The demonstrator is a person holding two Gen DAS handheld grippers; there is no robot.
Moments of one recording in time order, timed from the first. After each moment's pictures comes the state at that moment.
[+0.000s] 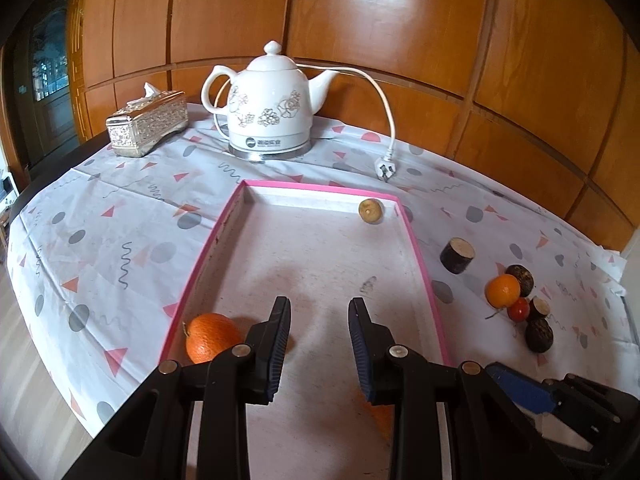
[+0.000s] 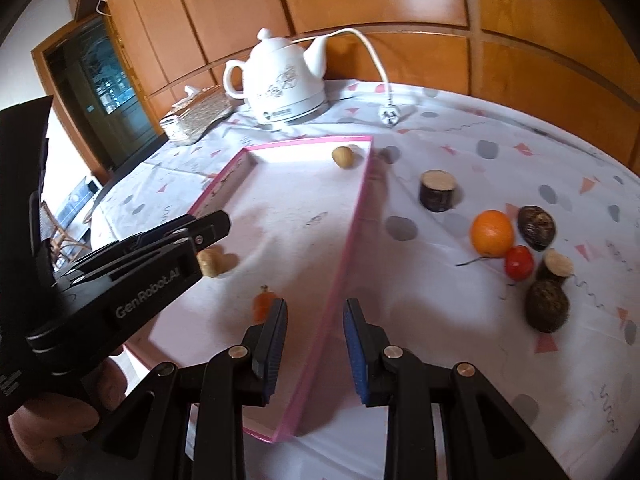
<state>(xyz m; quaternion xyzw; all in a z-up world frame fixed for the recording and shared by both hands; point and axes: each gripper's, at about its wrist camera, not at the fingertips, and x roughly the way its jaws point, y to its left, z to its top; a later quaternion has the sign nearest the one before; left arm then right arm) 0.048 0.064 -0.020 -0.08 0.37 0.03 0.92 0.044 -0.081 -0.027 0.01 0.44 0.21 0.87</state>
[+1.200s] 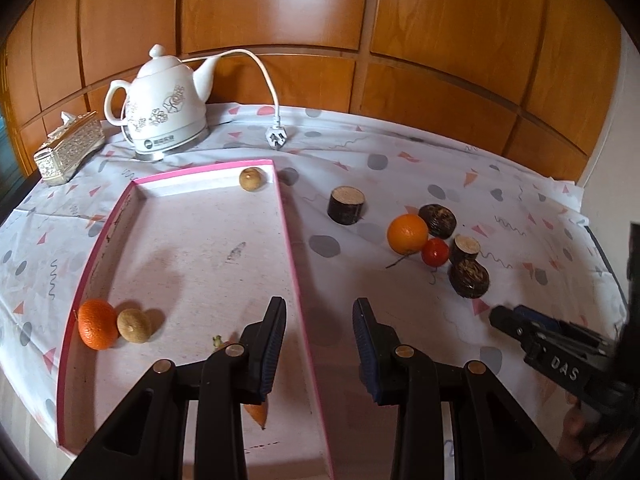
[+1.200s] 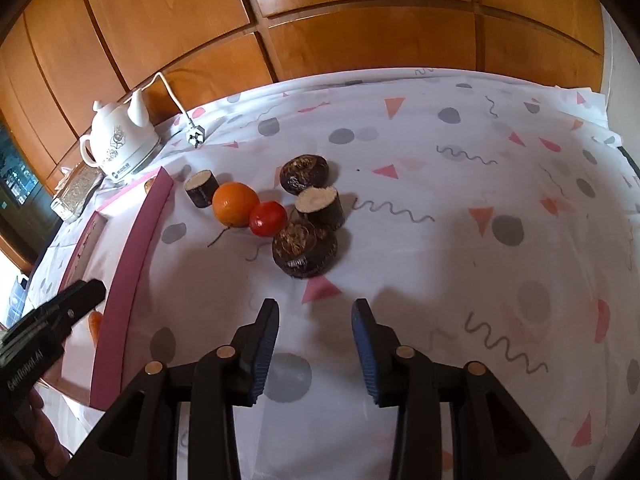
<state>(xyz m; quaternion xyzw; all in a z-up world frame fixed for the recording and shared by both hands) 0.041 -0.028 -0.030 -0.02 0.40 -0.08 0.91 0.037 -0.237 -0.056 0.11 0.44 0.02 0.89</state>
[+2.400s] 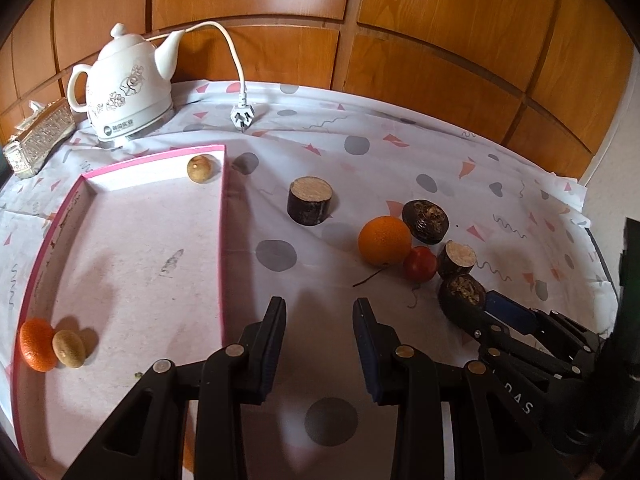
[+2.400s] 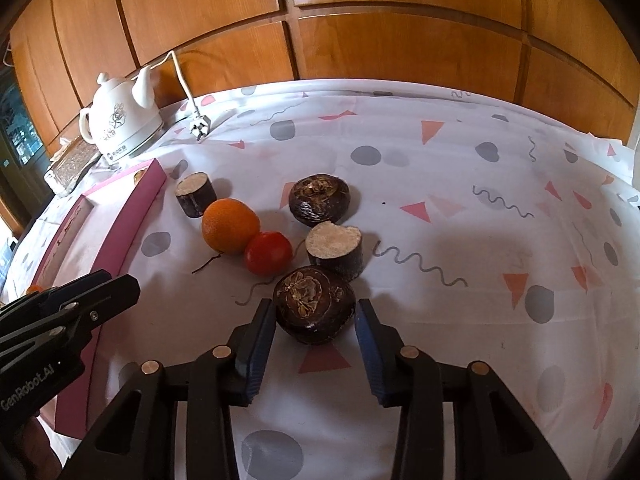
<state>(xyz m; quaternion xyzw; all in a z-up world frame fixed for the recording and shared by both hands) 0.089 -0.066 -0.048 -0.03 0.44 -0.09 0.89 0.079 -0.226 -0.068 0.05 0.43 0.04 0.90</state>
